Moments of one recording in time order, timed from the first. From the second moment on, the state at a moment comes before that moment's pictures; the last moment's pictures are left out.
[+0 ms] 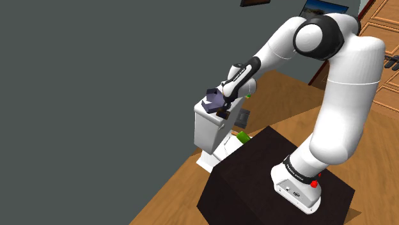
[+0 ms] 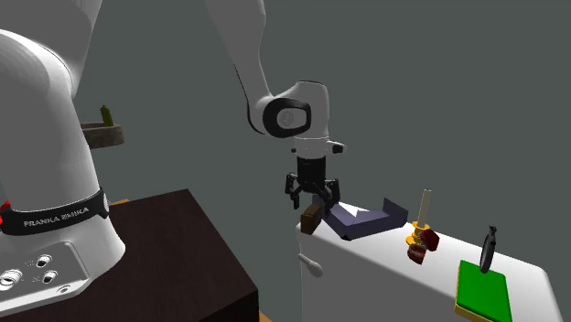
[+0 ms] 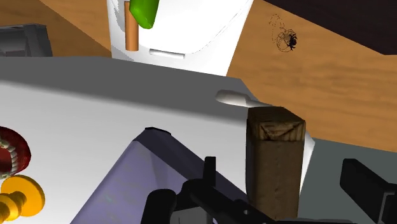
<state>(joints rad) 0.01 0.43 -0.17 -2.35 0.08 2.79 -0.66</state>
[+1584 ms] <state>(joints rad) 0.00 0.47 -0.16 -2.34 0.09 2.82 -0.66</state>
